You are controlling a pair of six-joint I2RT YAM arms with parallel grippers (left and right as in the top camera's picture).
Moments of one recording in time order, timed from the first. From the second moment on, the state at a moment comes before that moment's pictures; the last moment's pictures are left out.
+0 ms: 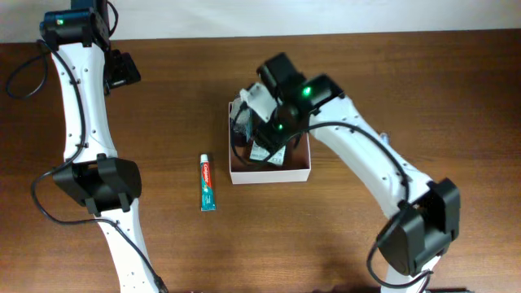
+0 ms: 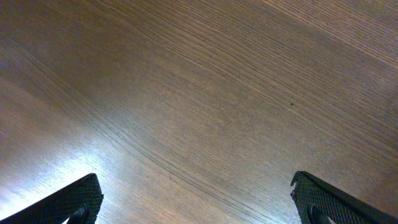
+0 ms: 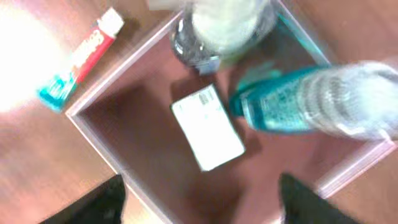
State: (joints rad) left arm 0.12 2.41 2.73 -1.66 -0.27 -0.32; right arm 0.54 1.93 1.89 -1.17 -0.13 -0.30
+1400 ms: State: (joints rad) left arm 0.12 2.41 2.73 -1.66 -0.27 -0.32; right arm -0.20 1.92 1.59 -1.14 -0.09 -0.07
